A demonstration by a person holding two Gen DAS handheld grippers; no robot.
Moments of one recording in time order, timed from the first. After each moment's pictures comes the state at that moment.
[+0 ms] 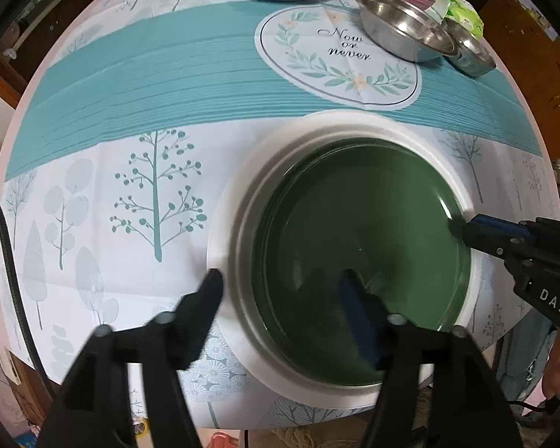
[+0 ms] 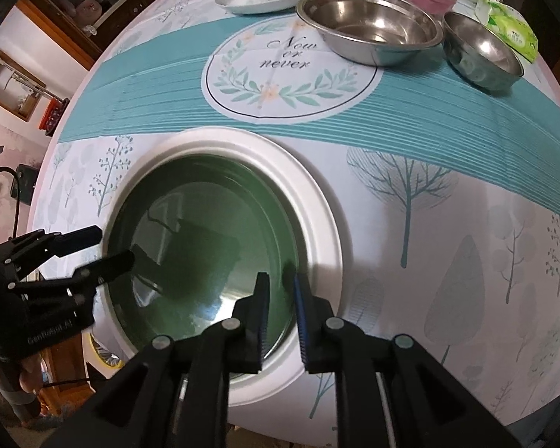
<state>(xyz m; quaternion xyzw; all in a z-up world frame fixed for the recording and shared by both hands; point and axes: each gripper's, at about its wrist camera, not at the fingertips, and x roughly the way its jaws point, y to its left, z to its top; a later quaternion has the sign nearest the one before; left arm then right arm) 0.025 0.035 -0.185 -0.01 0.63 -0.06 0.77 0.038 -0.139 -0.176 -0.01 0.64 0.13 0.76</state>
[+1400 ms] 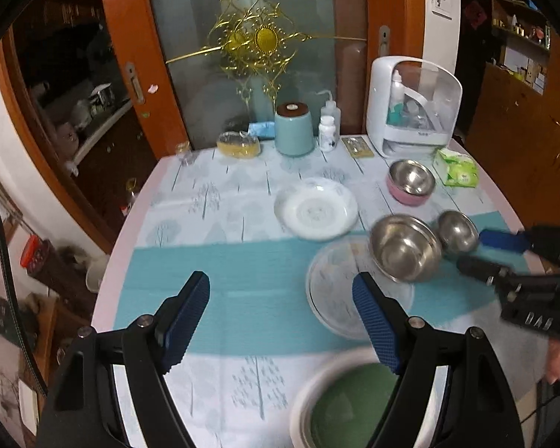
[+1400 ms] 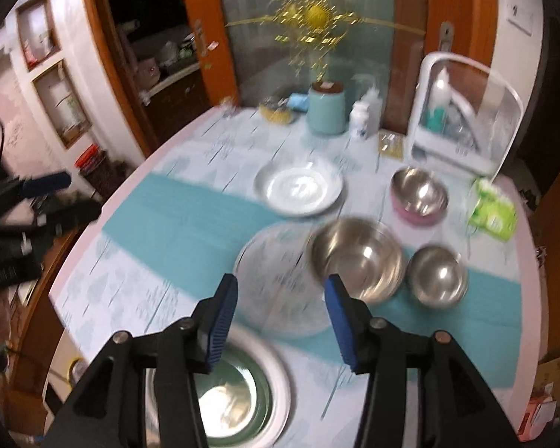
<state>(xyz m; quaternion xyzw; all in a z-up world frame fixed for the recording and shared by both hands) 0.101 0.053 0.039 0.05 0.40 0.00 0.91 0.121 -0.133 0.007 -0.07 0.44 0.18 0.87</state>
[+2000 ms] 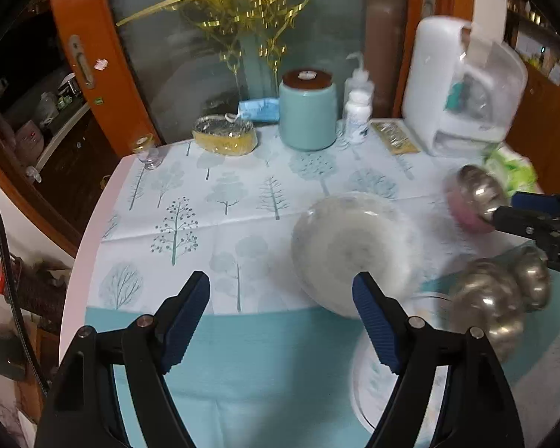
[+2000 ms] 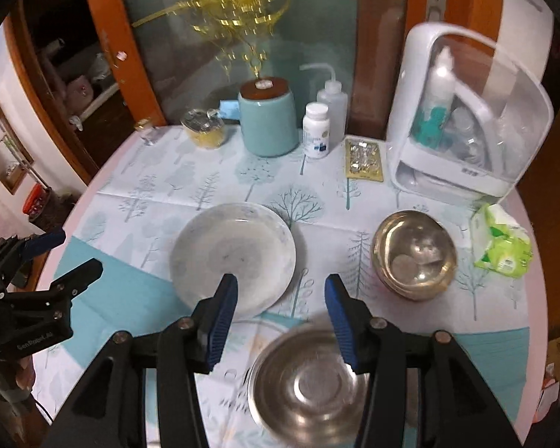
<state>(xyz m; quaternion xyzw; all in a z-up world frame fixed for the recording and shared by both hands) 0.328 0.087 -0.080 0.06 0.46 -0.02 0.89 0.327 -0.122 -0.052 -0.04 0.49 0.10 0.87</state>
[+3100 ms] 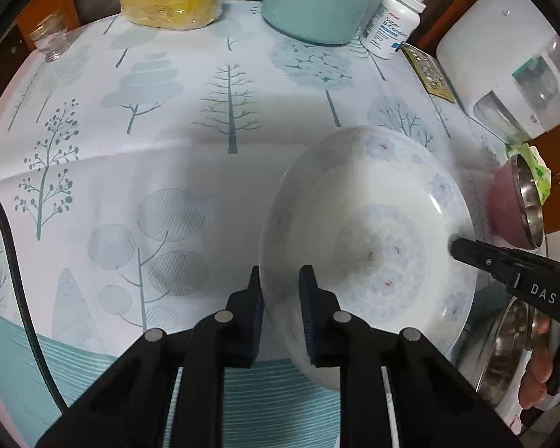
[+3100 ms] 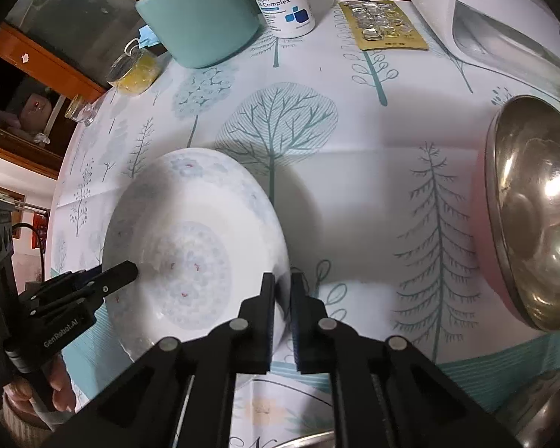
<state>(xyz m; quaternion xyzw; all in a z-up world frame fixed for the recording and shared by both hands) 0.451 0.093 -0.225 -0.07 0.62 -0.09 0.78 0.423 -0.135 -0.200 0.09 0.63 0.09 0.76</state>
